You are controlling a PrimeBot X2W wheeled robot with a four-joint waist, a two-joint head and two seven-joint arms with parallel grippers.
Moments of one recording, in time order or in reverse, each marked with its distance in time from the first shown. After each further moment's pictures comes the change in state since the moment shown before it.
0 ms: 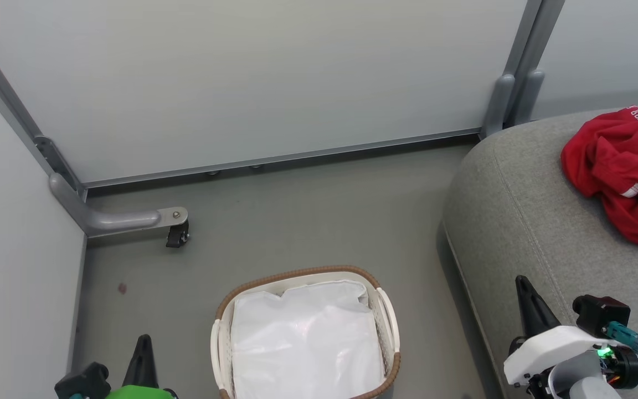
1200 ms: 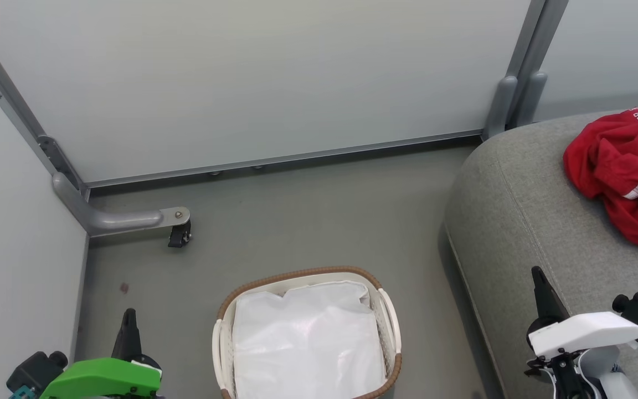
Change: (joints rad) left arm -0.045 0.000 0.057 -0.089 -0.506 -0.024 0.137; right arm 0.000 -0.002 -0.037 -0.076 0.559 0.000 0.135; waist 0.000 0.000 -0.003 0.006
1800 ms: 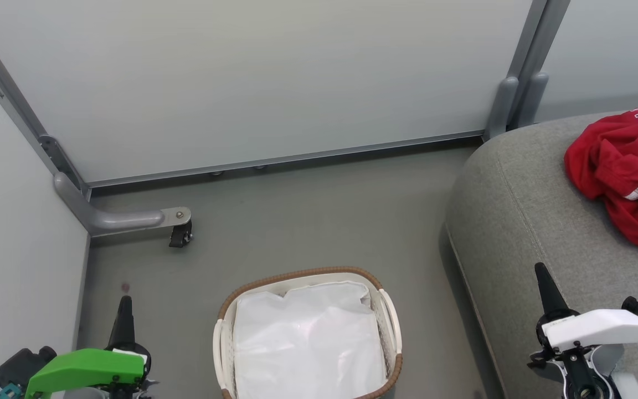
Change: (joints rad) left arm -0.020 0.000 0.024 -0.032 -0.189 -0.011 0.053; right arm 0.000 -0.002 -0.015 -0.026 0.206 0.000 0.052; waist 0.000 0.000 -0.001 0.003
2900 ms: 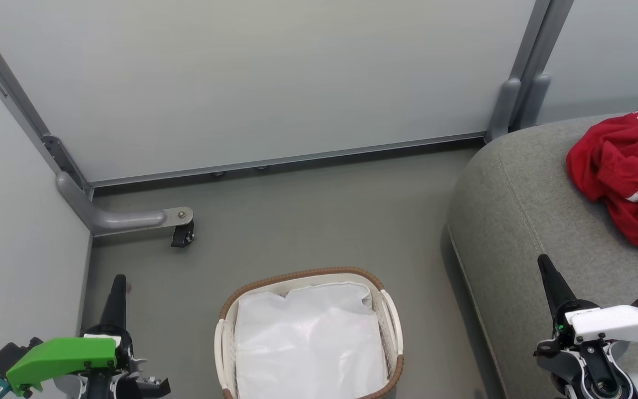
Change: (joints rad) left arm -0.029 0.001 0.033 -0.051 -0.291 -0.013 0.078; right arm 0.000 -0.003 -0.022 -0.042 0.320 0.000 0.080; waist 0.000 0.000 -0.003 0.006
